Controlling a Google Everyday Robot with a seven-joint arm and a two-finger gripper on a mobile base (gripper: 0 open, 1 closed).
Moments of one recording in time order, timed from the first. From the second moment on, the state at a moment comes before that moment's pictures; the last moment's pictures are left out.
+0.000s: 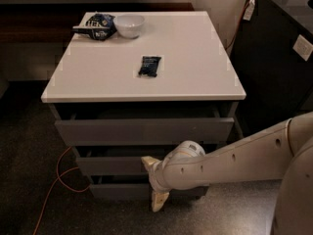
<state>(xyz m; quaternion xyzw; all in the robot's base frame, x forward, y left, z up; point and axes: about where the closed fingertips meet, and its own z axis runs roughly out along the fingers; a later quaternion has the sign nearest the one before) 0.482 0.008 0.510 -0.78 0.59 0.01 0.23</state>
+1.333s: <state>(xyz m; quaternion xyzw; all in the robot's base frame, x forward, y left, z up) 0.513 -0.020 0.492 -0.73 0.62 0.02 0.29</state>
